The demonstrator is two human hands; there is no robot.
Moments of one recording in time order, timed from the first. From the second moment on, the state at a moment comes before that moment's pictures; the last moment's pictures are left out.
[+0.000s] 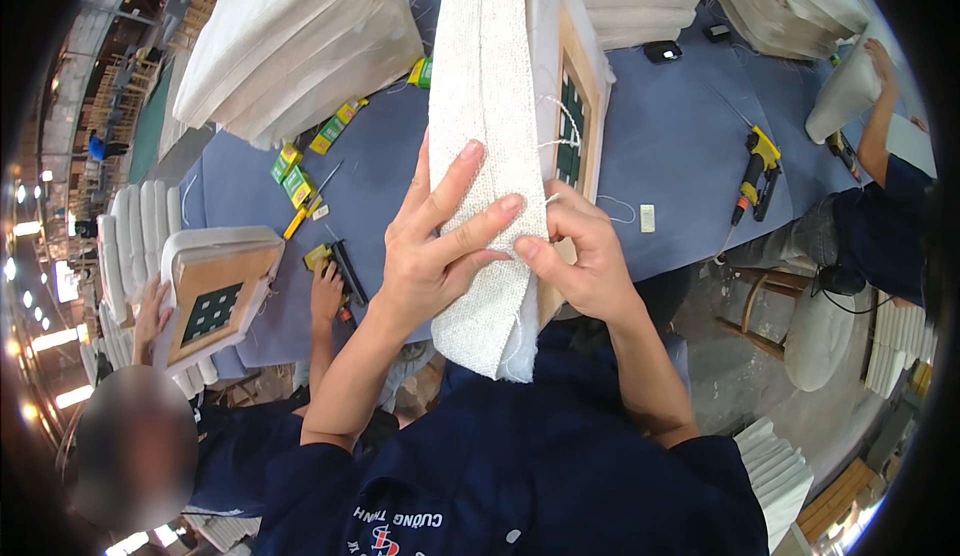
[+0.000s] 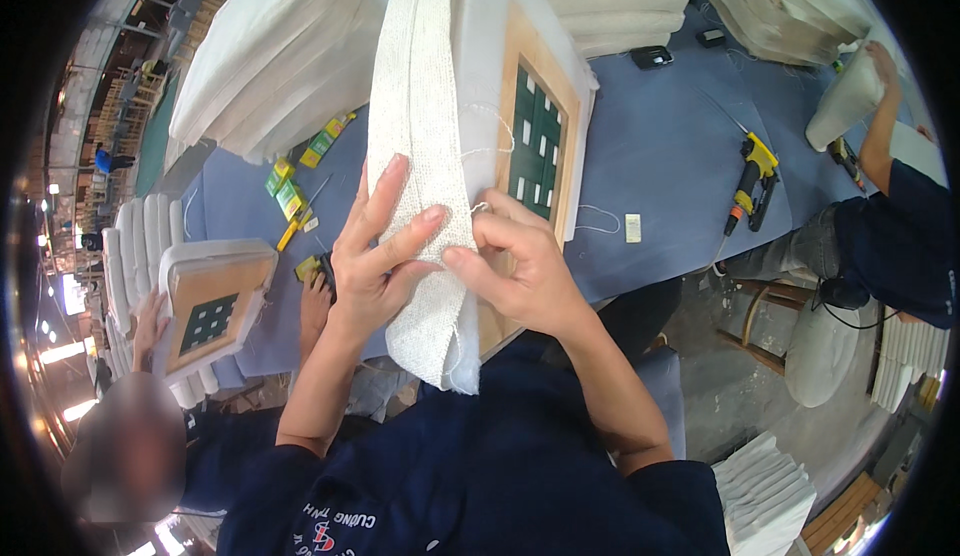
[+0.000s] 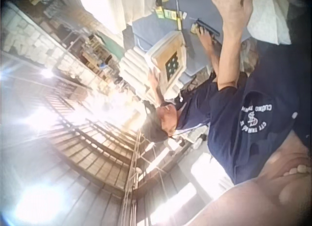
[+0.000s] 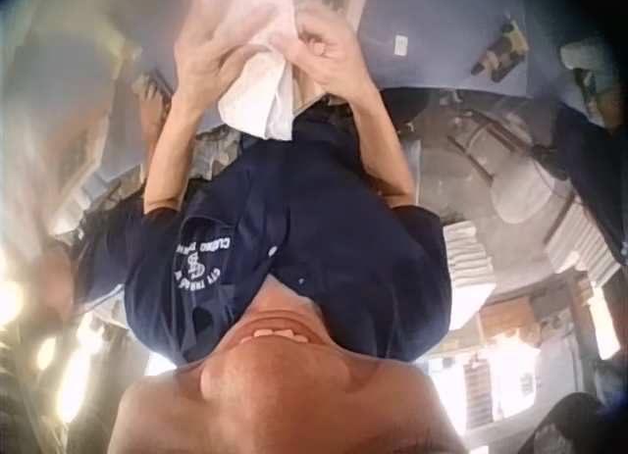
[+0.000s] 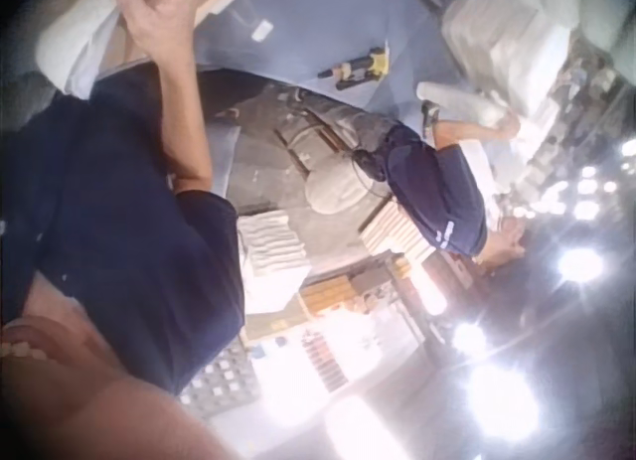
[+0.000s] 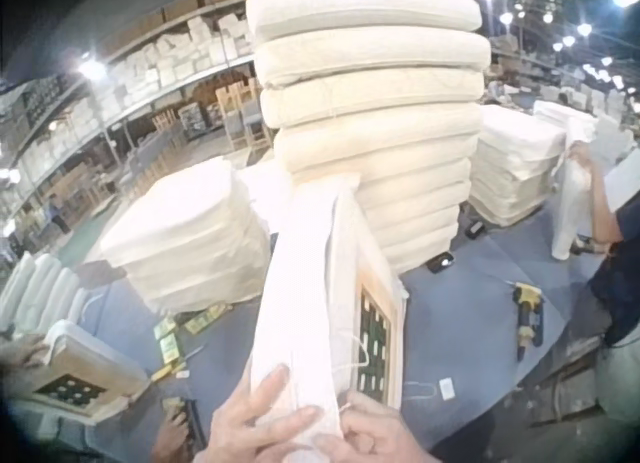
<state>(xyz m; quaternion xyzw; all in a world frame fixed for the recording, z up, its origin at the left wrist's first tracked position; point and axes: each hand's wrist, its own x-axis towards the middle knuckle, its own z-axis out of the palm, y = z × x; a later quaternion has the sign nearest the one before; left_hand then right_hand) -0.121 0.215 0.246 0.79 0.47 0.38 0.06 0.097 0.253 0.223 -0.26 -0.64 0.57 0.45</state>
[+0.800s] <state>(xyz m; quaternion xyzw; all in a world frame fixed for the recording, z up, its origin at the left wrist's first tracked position) -0.069 0.172 0.258 0.51 0.72 0.42 0.22 0.062 0.255 0.201 -0.22 -0.71 0.46 0.49</state>
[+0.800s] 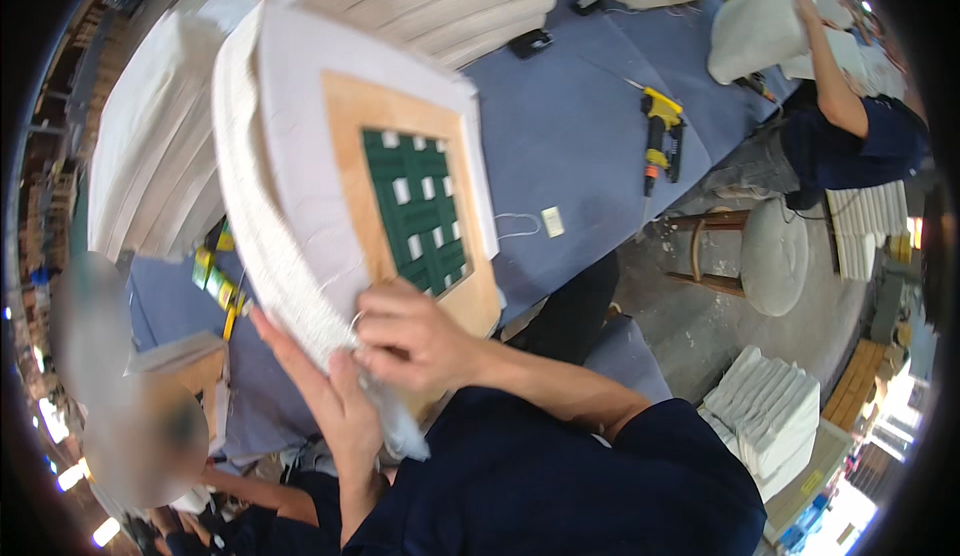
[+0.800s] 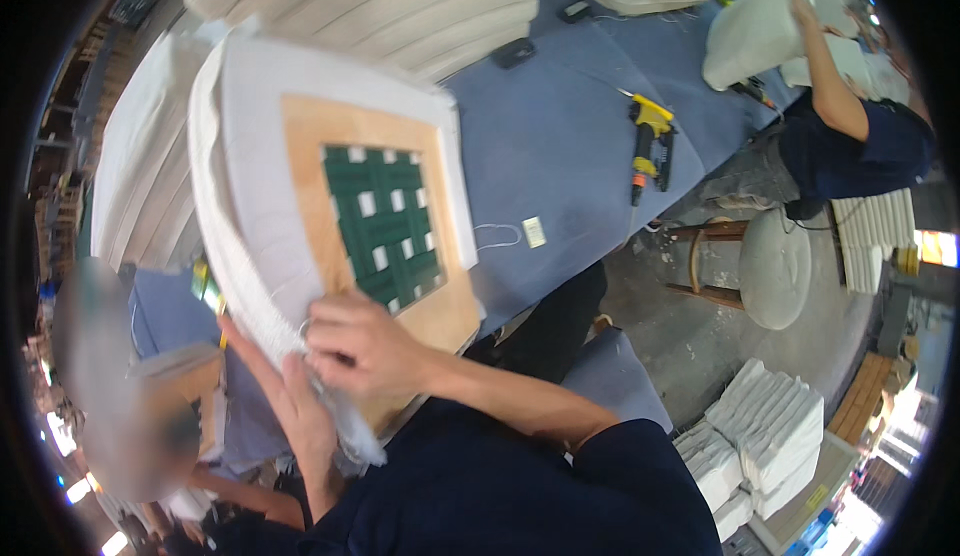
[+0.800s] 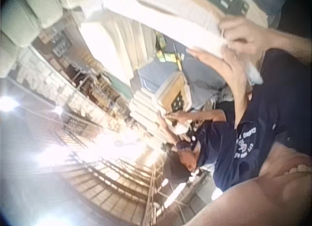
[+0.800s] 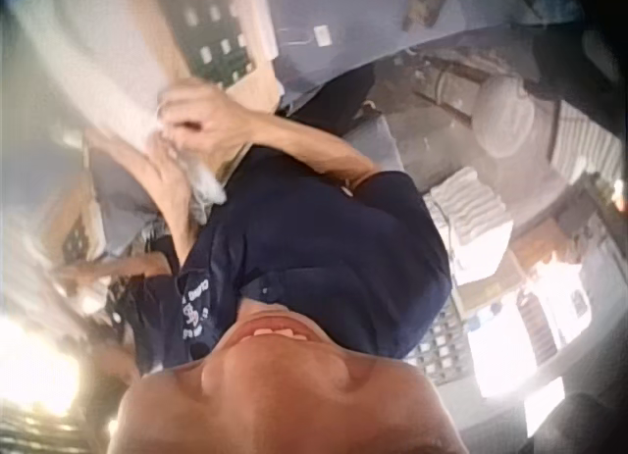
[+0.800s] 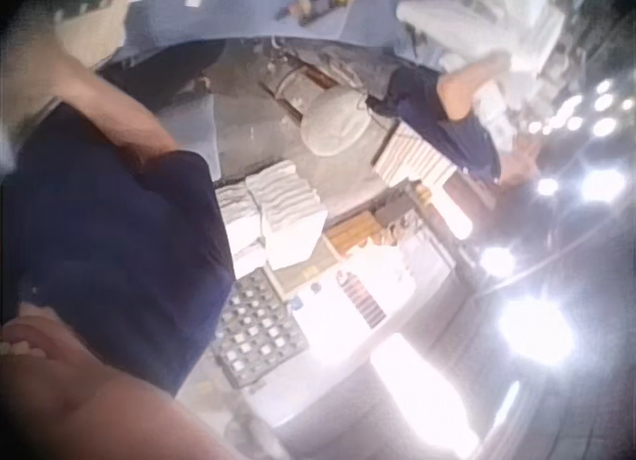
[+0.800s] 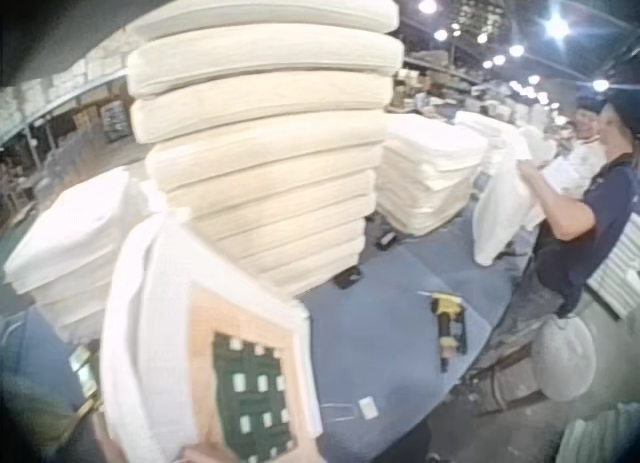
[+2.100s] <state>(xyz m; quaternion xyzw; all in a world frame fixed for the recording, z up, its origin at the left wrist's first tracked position) -0.110 0.210 0.270 0.53 0.76 0.35 0.14 0.137 0.247 0.259 -0.33 -0.32 0.83 0.32</state>
